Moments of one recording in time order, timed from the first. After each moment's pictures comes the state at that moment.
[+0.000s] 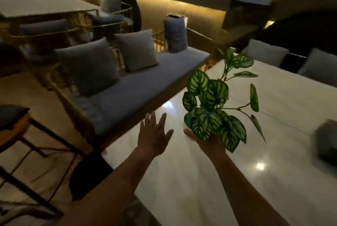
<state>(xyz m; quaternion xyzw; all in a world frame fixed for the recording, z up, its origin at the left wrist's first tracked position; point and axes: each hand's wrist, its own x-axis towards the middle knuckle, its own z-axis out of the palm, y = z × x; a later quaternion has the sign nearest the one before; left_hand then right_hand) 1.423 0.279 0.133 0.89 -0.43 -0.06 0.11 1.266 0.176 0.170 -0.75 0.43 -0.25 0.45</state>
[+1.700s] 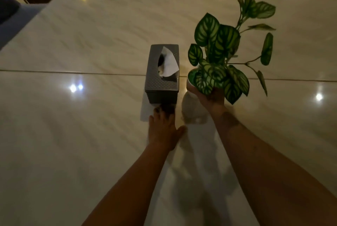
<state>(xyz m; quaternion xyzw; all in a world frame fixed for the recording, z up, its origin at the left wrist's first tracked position) 0.837 -0.185 -0.029 0.69 -0.70 -0.18 -0.04 0.682 -0.277 0.023 -0.45 0.66 -0.39 0.46</state>
